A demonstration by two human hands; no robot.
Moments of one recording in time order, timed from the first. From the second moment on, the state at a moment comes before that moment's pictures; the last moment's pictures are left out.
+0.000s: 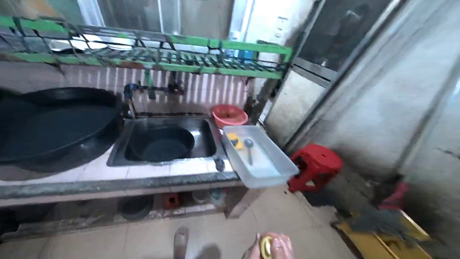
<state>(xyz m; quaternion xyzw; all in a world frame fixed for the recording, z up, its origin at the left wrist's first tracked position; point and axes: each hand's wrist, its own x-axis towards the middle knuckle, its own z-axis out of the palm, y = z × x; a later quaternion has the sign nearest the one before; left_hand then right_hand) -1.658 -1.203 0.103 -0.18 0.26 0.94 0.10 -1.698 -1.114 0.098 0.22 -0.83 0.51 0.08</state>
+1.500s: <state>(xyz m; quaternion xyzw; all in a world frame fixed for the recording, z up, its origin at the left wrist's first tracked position) -2.095 -1.748 0.110 -0.32 0.20 0.90 -0.22 -2.154 -1.686 0.143 0.28 -0.81 0.50 -0.07</state>
